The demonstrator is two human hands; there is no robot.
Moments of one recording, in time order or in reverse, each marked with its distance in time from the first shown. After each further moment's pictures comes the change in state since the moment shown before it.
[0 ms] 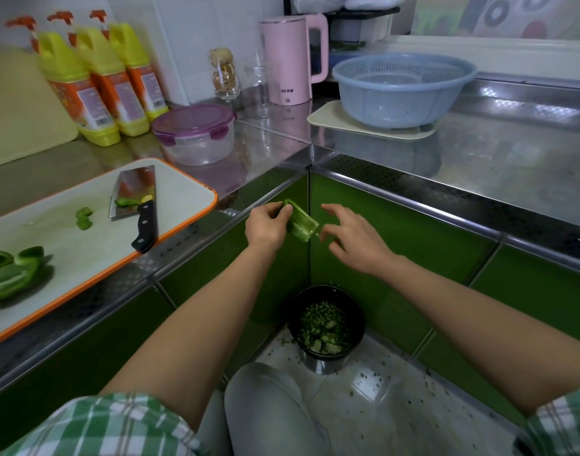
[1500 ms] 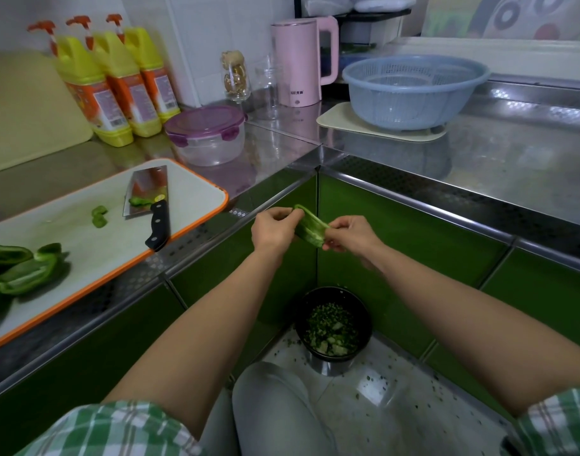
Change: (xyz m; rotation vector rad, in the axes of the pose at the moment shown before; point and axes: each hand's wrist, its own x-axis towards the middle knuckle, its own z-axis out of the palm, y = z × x) left_hand -0.025 0.014 -0.010 -0.080 -0.007 -0.083; right_hand 0.026 -0.019 0.005 0.998 -0.054 0.655
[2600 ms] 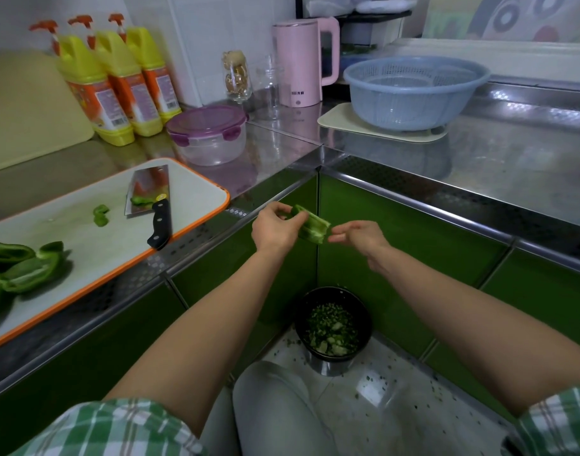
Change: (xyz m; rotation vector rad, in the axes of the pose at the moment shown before) left_hand -0.008 0.008 -0.001 0.163 0.062 0.065; right_hand -0.006 0.003 -0.008 0.012 0.067 0.121
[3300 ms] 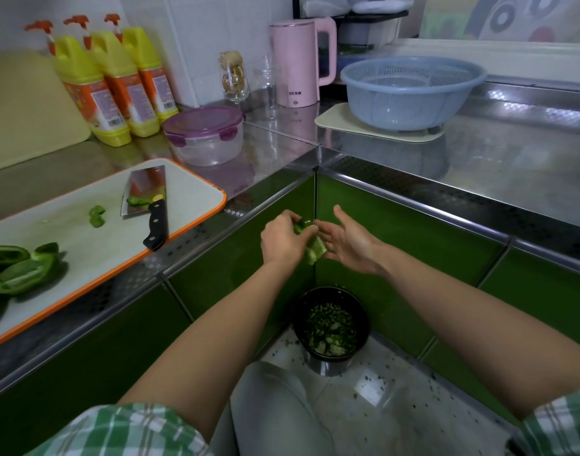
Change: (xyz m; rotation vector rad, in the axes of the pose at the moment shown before) left_hand -0.022 0.001 0.008 0.424 -0.046 0.178; right_hand -0.002 0.000 0.008 0.283 -0.546 0.024
